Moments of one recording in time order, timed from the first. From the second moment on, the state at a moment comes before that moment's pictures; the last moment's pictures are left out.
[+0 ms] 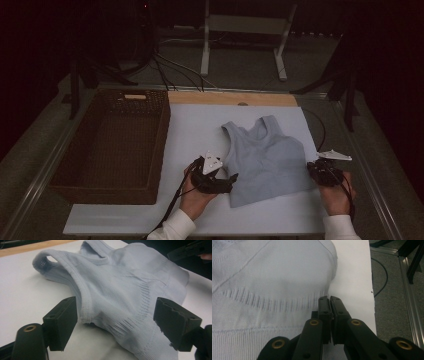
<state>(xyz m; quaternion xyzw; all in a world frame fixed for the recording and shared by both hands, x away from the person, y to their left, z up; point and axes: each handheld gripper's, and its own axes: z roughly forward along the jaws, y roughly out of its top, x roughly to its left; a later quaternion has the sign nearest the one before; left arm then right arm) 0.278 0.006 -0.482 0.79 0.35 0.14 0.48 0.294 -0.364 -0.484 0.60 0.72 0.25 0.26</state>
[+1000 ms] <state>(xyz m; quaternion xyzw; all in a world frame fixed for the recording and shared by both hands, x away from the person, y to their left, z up) 0.284 -0.014 -0.508 0.81 0.37 0.08 0.45 0.293 -0.357 -0.480 0.57 0.72 0.28 0.28</state>
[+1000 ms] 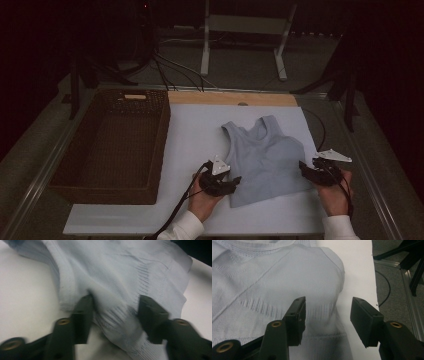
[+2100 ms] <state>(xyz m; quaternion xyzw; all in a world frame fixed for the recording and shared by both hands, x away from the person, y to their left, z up) 0.280 0.025 -0.493 0.80 0.38 0.09 0.45 0.290 -0.356 -0.474 0.57 0.71 0.30 0.29</state>
